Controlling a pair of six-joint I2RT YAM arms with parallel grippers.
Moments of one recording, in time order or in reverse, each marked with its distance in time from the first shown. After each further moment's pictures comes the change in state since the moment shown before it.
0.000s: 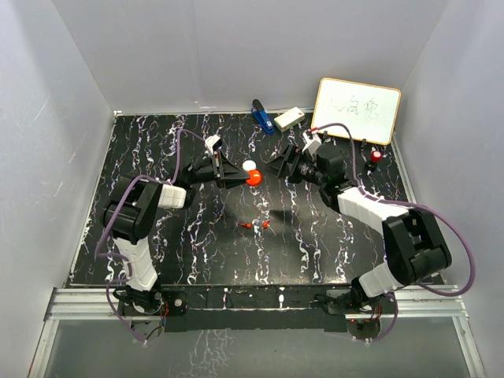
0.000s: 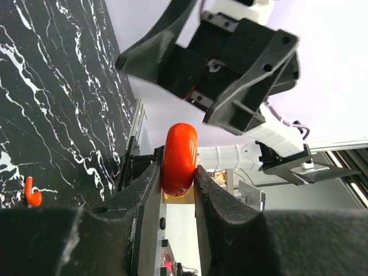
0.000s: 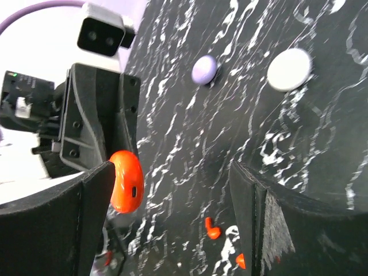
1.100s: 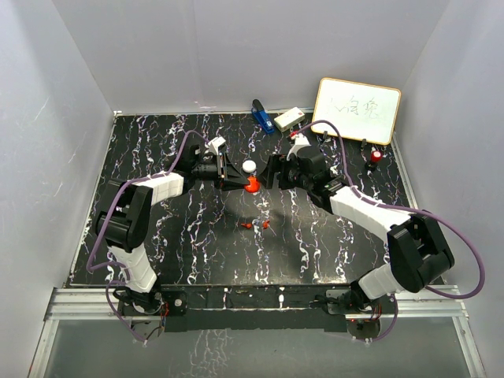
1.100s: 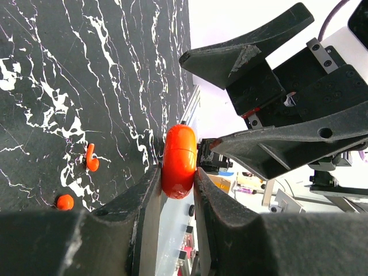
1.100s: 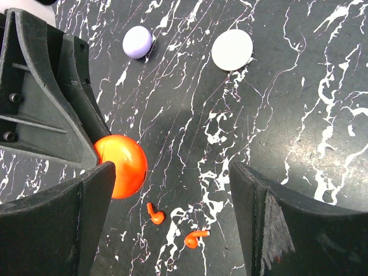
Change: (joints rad) left arm -0.001 -0.111 0.174 -0.942 -0.031 0.583; right arm 0.159 -0.055 0.116 -0.381 0.352 -0.355
